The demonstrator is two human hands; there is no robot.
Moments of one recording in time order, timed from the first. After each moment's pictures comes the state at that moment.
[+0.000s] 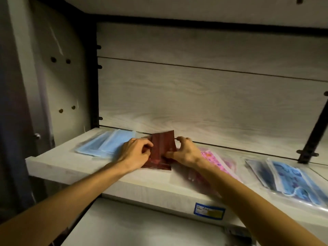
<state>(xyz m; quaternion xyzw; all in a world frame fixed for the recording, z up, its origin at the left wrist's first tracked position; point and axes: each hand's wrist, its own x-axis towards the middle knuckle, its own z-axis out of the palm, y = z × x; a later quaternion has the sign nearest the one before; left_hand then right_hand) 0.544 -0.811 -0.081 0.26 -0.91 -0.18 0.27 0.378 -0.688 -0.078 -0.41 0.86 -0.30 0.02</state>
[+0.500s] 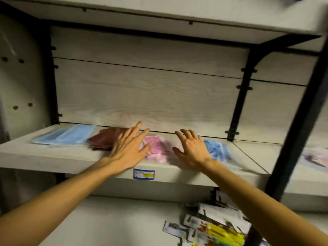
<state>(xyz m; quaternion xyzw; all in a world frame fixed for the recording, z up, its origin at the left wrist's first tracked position) 0.511 -0.663 -0.080 0.16 -0.95 -0.02 0.27 0.363 -0.467 -0.071 -0.45 0.85 -0.11 -0.23</state>
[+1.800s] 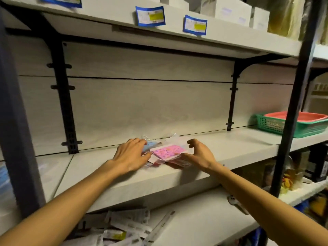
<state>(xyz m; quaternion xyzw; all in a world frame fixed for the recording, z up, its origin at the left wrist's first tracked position) 0.118 -0.143 -0.059 -0.06 -0.97 0.01 0.26 0.047 0.114 -0.077 -0.19 0.92 -0.31 -0.15</state>
